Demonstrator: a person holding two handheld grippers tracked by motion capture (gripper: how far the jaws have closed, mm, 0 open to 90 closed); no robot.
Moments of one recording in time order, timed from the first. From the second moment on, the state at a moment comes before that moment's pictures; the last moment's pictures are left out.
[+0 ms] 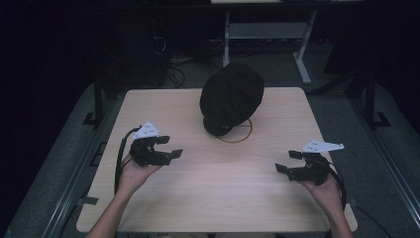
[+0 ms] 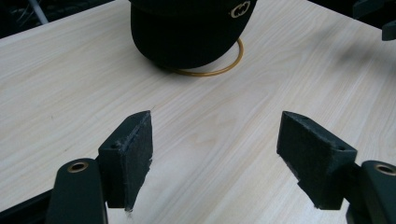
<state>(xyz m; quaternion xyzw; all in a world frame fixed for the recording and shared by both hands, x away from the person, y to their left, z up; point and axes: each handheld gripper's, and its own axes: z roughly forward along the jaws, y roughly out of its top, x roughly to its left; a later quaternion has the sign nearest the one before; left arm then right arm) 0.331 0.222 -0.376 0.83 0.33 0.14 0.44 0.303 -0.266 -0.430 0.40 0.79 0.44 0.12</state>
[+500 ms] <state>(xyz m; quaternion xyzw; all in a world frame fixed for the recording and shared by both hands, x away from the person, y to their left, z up) 0.313 0.230 -0.398 0.83 0.34 0.13 0.43 0.302 -0.264 -0.431 0.40 0.80 0.44 0.12</state>
